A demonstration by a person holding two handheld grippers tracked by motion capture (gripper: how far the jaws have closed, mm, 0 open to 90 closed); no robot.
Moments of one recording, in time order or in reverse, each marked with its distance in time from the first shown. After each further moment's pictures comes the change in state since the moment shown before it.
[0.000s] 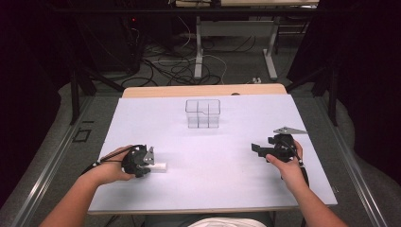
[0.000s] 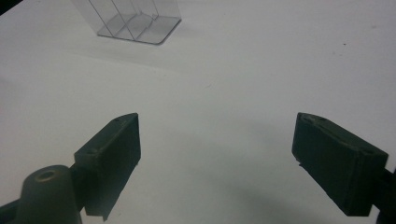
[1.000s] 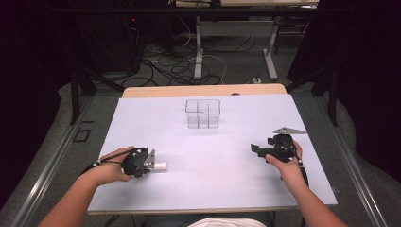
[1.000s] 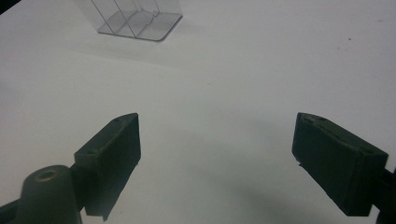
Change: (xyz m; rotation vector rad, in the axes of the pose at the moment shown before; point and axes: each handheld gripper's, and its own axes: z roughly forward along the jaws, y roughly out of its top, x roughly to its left) left arm -0.005 0.002 -0.003 0.015 0.015 0.093; right arm 0.000 -0.001 0.002 0.010 0.006 0.009
